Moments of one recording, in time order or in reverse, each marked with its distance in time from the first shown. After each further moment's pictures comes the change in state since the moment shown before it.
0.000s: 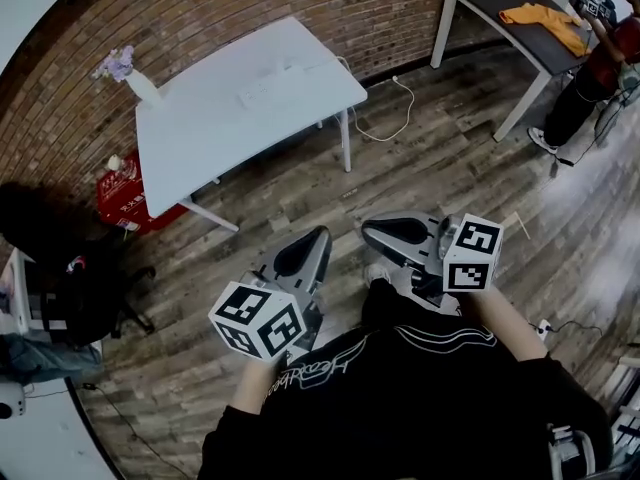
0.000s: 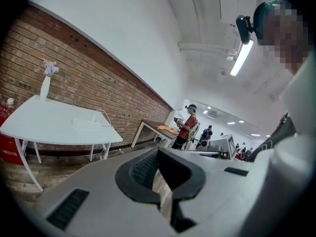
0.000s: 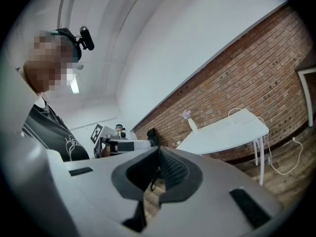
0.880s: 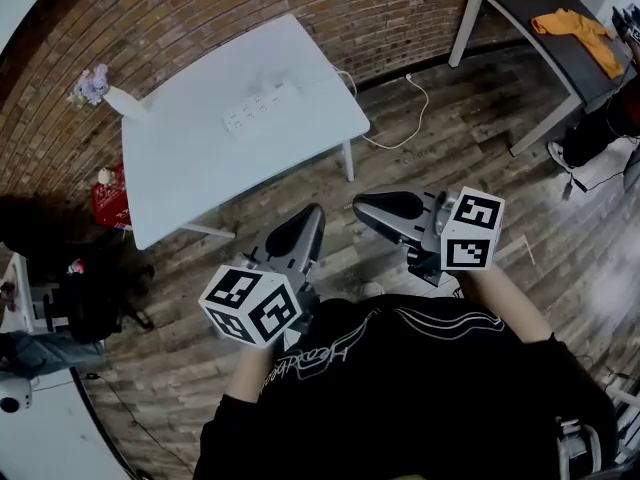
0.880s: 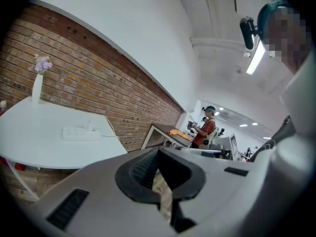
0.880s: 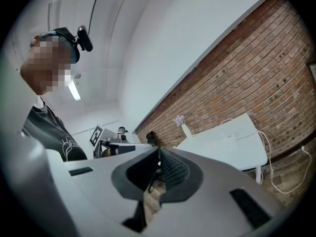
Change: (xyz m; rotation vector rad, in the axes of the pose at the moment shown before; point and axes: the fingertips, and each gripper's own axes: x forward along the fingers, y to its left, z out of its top) left arm 0.178 0.084 0.086 -0.034 -0.015 0.104; right arm 0.021 -0.193 0.101 0.016 0.016 0.088
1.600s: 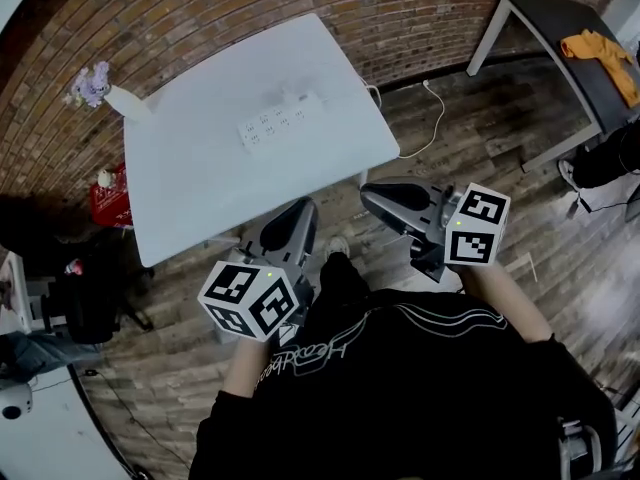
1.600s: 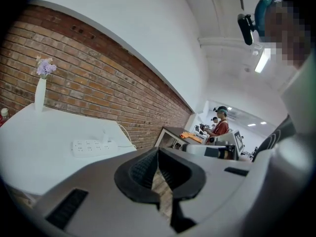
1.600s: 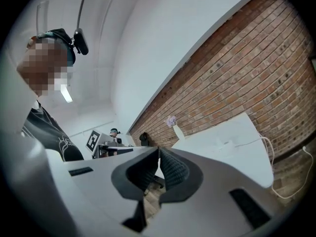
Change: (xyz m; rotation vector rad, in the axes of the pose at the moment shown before) left arm 0.032 0.119 0.049 0.004 -0.020 0.080; right arm 0.082 -0.090 0.034 0.041 0.017 -0.036
